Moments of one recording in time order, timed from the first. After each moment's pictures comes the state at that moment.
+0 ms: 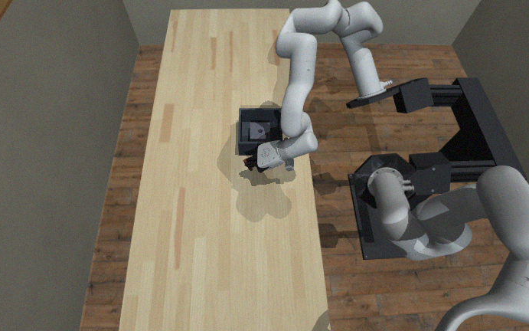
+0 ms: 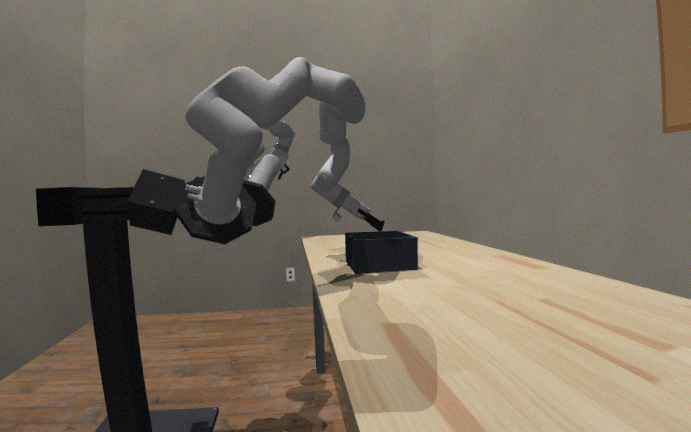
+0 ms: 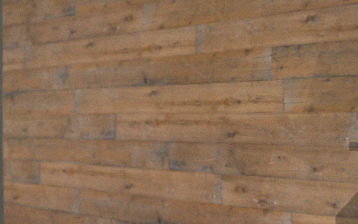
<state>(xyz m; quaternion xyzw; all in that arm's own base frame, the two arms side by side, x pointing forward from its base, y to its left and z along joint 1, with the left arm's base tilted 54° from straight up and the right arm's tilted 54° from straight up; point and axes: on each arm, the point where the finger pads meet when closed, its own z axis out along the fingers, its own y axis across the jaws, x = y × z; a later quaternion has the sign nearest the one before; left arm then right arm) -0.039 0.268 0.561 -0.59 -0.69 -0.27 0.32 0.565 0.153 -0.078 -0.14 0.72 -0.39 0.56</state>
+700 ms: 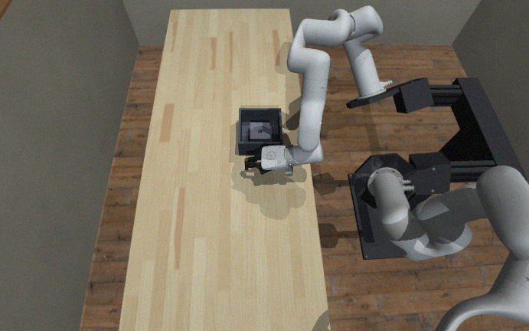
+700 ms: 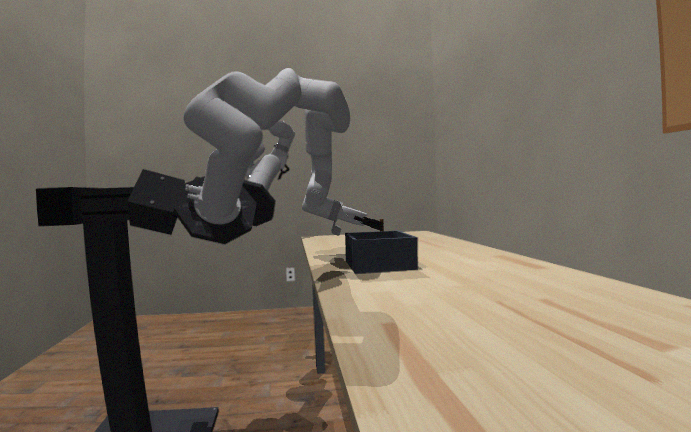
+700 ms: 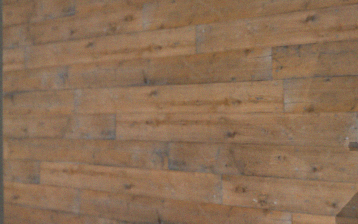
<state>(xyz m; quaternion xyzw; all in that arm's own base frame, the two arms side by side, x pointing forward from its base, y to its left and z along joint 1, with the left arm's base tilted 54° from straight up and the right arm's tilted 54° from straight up) -0.039 0.268 0.561 -0.59 -0.69 -0.27 0.32 0.565 0.151 -0.079 -0.20 0.62 -0.37 0.66</state>
